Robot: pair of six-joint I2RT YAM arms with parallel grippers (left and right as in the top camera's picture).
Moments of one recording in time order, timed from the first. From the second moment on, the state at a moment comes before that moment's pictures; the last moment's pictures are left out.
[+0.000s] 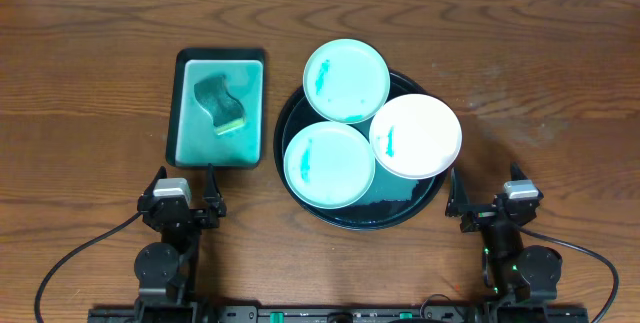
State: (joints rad) left arm -0.04 0.01 0.02 -0.11 -0.07 -0.07; right arm 0.00 0.01 0.01 -0.06 -0.11 0.03
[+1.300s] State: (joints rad) left arm -0.02 1.45 1.37 -0.80 0.11 -0.13; right arm 0.00 0.02 0.01 -0.06 -0.11 0.03
